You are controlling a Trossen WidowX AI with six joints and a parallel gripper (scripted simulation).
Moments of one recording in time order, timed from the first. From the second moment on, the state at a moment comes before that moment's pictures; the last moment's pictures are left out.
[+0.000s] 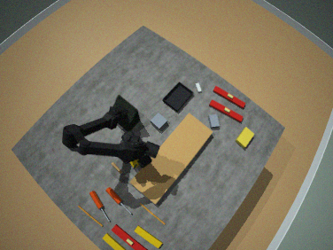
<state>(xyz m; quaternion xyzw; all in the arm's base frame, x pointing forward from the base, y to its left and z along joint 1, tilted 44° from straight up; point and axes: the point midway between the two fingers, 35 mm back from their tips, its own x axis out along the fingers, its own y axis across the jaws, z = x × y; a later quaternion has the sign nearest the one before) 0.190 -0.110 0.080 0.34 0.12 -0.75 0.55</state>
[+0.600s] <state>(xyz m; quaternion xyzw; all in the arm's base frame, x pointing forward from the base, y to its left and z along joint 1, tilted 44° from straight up) 0.189 -0.111 0.082 0.37 0.14 -0.74 0.54</state>
